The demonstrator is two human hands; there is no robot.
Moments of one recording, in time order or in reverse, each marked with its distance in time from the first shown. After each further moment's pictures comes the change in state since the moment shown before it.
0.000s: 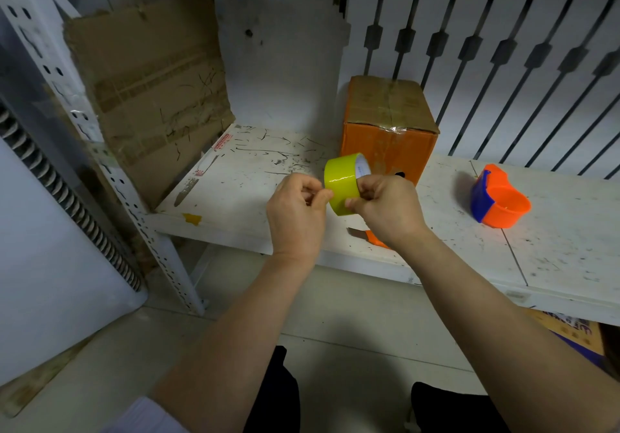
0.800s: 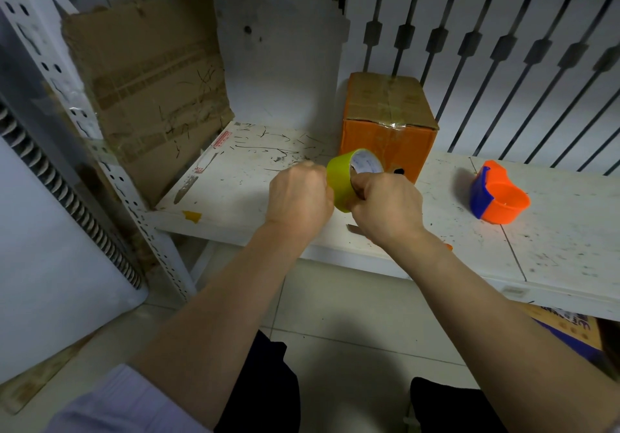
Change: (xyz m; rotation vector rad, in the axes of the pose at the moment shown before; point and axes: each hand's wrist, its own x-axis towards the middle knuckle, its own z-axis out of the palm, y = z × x) left_hand 0.025 0.016 -0.008 0.584 -0.318 0.320; right_hand -0.010 -0.017 -0.005 -0.440 -0.010 -0.064
